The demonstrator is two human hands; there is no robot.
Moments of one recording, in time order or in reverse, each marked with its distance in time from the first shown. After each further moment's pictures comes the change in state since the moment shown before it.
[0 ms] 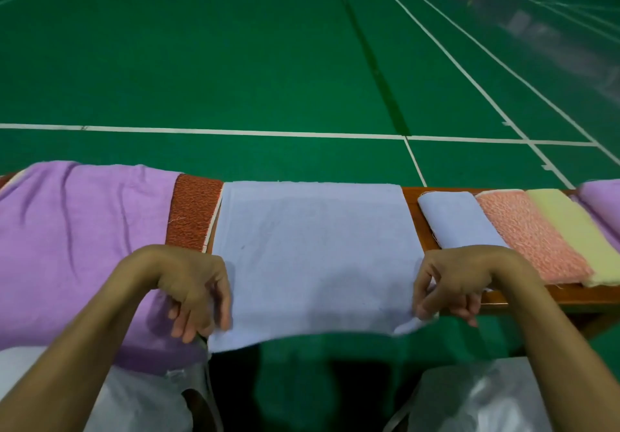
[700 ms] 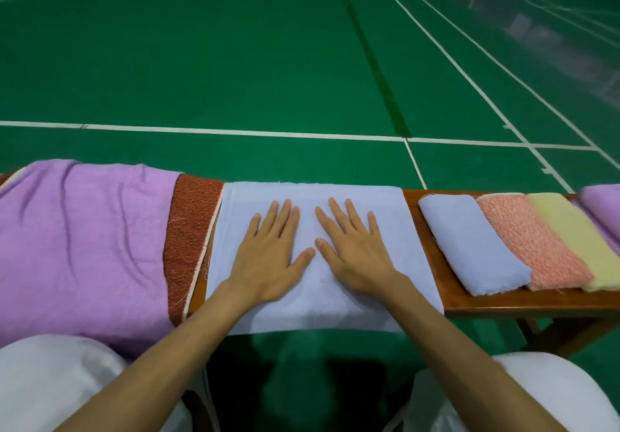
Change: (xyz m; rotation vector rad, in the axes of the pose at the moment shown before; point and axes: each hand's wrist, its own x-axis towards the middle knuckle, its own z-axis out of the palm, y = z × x) left_hand 0.122 0.047 0.029 0.377 1.167 0.128; right_hand 0.139 -0.061 0.047 -0.458 0.937 -0.215
